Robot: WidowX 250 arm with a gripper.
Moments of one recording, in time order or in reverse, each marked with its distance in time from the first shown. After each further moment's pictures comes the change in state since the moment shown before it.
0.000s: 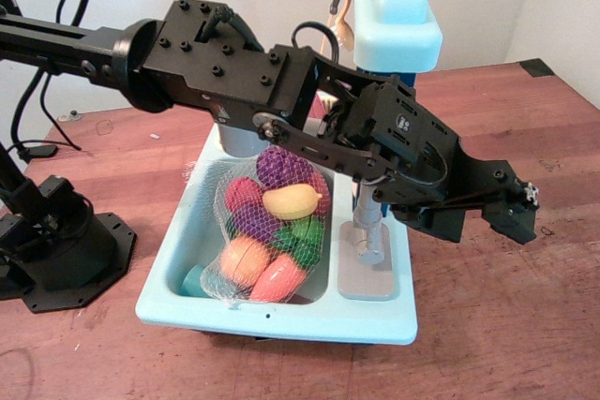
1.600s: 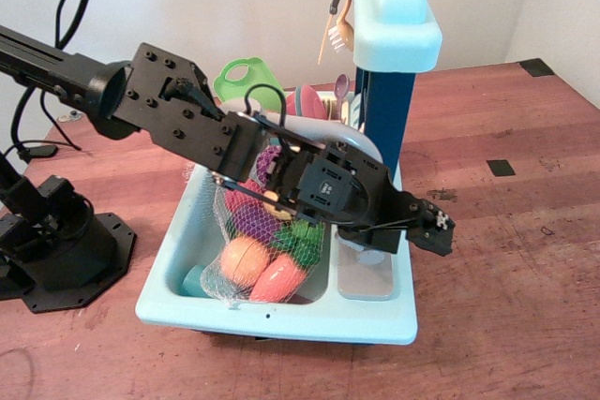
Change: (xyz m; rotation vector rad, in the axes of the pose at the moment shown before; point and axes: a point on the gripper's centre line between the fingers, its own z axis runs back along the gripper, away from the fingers) arm -0.017 0.058 0.002 0.053 -0.039 0.014
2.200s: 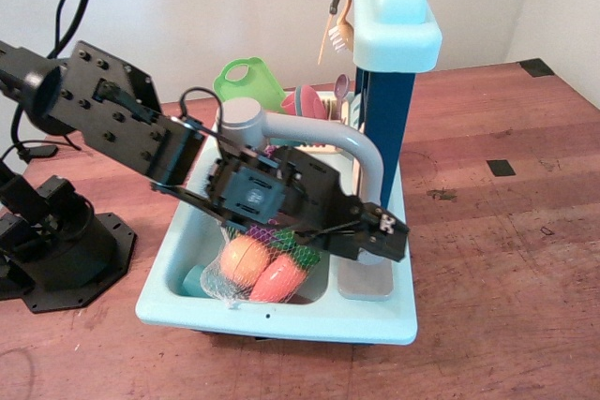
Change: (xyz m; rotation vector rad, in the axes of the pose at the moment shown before) arm -0.013 0.018 0.029 -0.025 0.019 0.021
